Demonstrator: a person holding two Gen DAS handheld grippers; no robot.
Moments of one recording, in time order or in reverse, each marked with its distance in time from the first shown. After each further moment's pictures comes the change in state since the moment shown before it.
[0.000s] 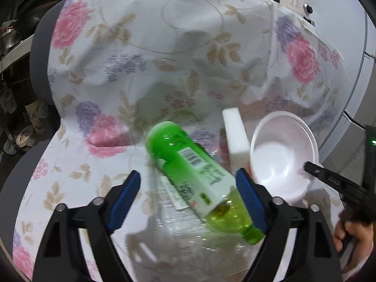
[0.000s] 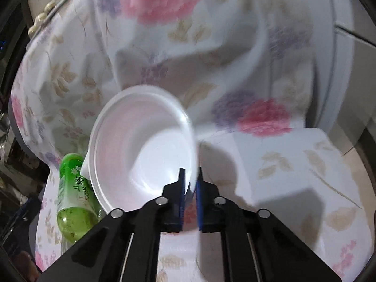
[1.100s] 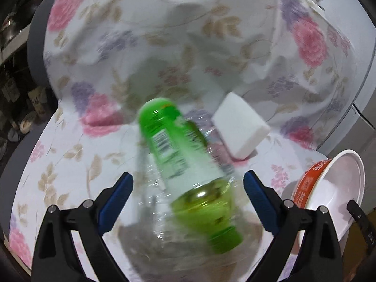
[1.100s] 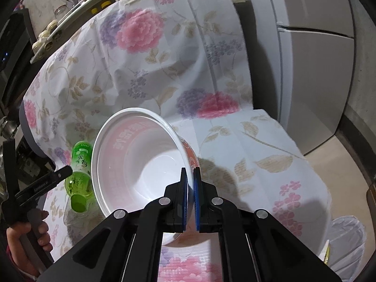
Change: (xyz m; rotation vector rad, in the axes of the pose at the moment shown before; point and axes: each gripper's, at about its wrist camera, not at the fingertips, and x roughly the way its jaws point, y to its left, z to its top) left arm 0.016 -0.027 -0.008 -0.008 0.109 0.061; right arm -0.087 -0.041 -0.053 0.054 -0.044 -0.034
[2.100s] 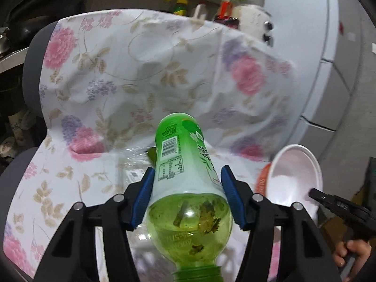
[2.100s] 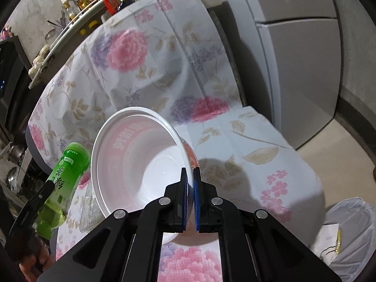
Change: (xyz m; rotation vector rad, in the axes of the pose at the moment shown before) left arm -0.093 0.000 -0.029 0.060 -0.235 -0.256; right arm -0.036 -0.022 0.000 0.117 -0.020 0.038
